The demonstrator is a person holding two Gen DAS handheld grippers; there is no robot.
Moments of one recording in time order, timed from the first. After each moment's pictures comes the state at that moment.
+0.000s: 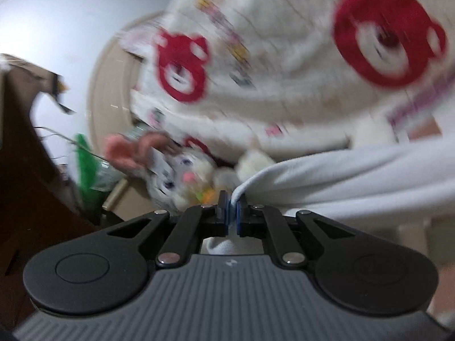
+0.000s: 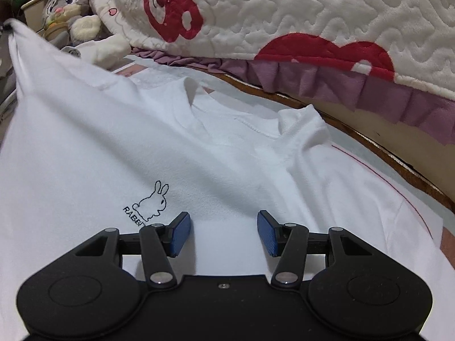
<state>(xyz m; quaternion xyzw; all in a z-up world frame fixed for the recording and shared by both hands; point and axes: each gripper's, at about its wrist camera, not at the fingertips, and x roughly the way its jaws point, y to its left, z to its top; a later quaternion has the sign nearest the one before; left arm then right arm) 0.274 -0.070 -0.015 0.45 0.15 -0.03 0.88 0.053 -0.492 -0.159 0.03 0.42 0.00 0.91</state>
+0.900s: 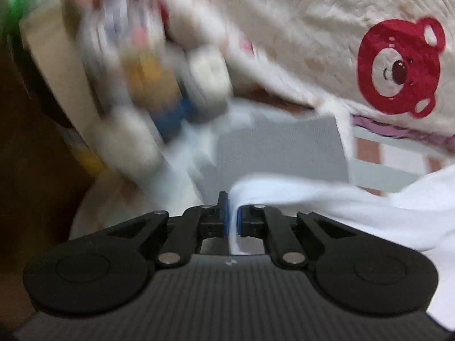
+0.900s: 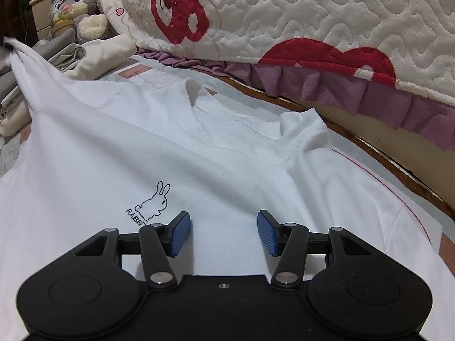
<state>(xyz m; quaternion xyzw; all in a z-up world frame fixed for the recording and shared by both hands) 0.328 0.033 0.037 0.21 0.35 -0.12 0.90 0.050 -0.491 -0.160 0.02 0.41 0.01 0.91</state>
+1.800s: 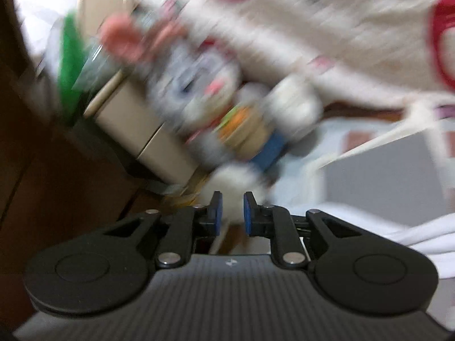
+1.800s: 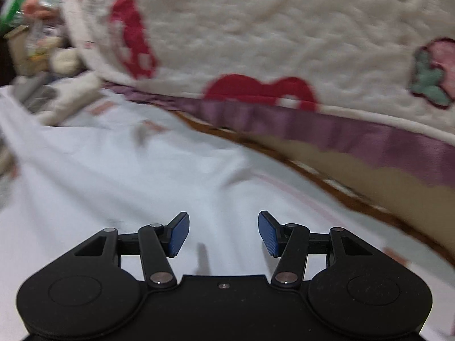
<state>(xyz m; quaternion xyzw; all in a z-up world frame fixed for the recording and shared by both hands) 0.340 0.012 0.048 0.31 0.30 -0.03 0.90 0.035 -0.562 -0.125 0.04 0.39 -0.05 0.92</state>
